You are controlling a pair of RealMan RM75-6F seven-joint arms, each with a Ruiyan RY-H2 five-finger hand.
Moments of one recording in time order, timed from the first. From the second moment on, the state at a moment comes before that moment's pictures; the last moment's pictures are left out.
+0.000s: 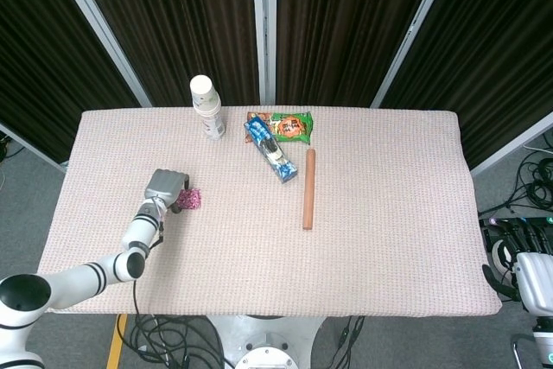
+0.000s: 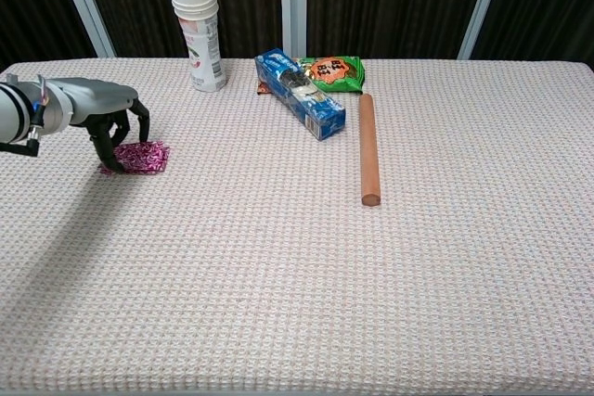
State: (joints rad) left arm -0.92 -1.67 -0.08 -1.05 0.60 0.67 0.54; right arm 0.02 -1.04 0.03 -1.60 -1.51 1.48 0.12
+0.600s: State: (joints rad) left arm -0.93 -1.66 -0.07 -1.06 0.56 0.67 0.57; right arm 0.02 -1.03 0.03 -1.60 -1.51 1.48 0.11
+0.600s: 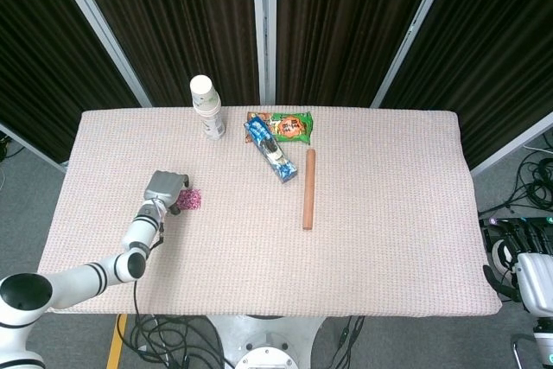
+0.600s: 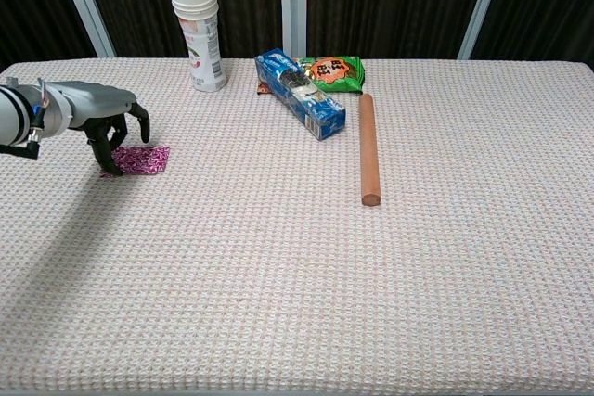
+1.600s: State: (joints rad) left arm -0.34 -1.33 0.02 -1.45 1.12 1.49 0.18; right arm 0.03 -1.04 0.03 -1.53 -1.60 1.52 0.24
